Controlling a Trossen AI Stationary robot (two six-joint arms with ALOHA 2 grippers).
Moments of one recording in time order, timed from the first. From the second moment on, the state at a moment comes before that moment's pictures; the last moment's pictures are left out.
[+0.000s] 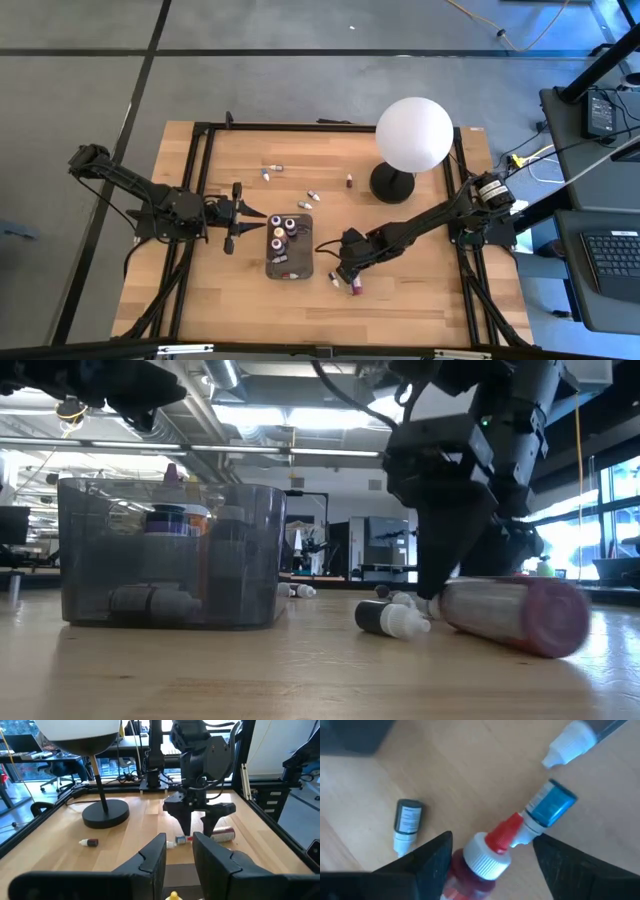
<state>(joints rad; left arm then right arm) -0.39 0.64 0.31 0.18 -0.40 -0.06 0.35 1.86 1.09 -0.41 0.05 1.14</state>
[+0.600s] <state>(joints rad) -0.39 0.64 0.31 0.18 -0.40 -0.04 0.35 1.87 1.09 -0.45 0.04 1.02</state>
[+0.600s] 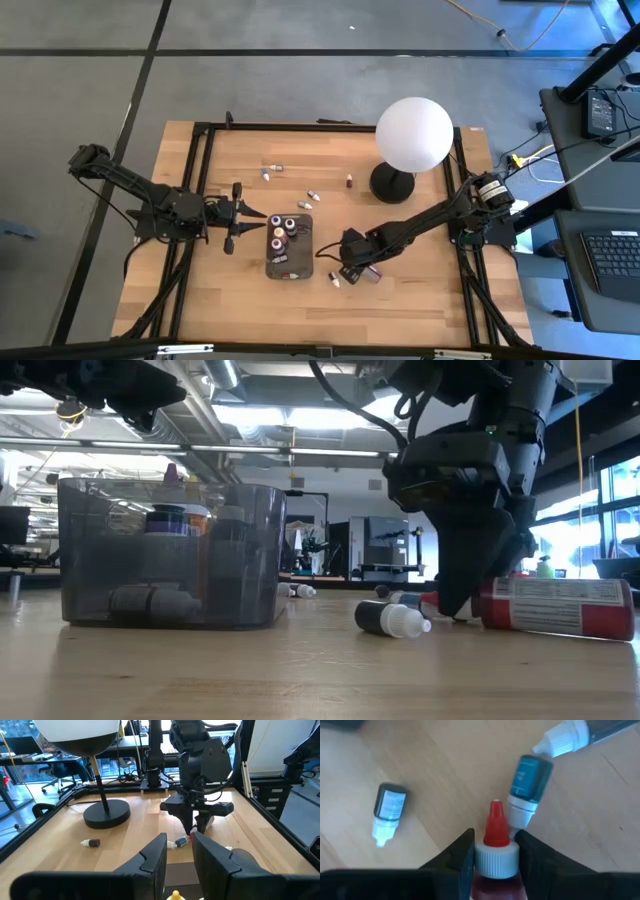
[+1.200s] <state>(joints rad) -0.39 0.64 0.31 0.18 -0.40 -0.04 0.35 1.78 1.30 -0.68 0.39 0.72</state>
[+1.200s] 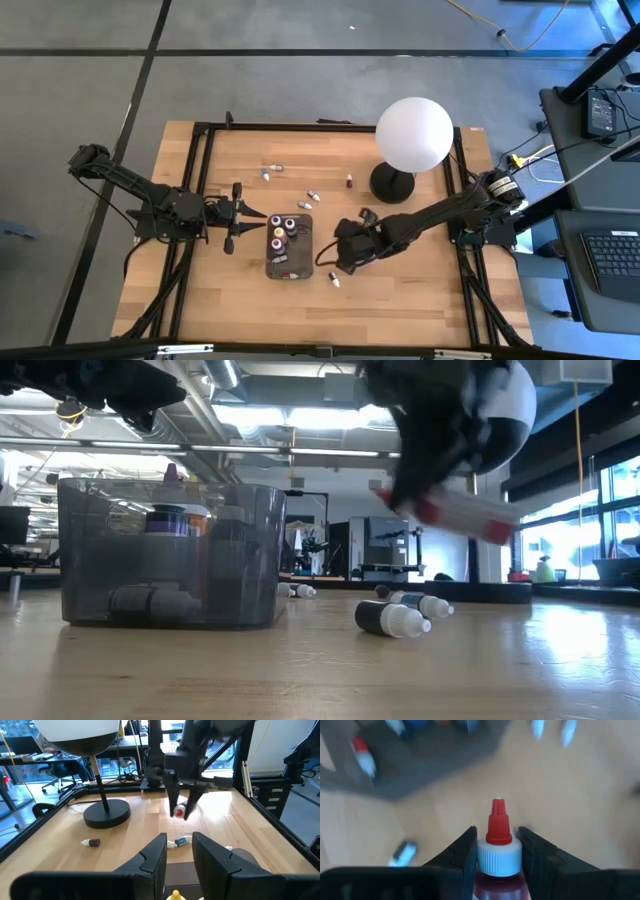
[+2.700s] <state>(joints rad) -0.39 0.64 0.31 0.17 -0.41 -0.05 0.14 2.12 0.87 1.50 0.19 -0.08</state>
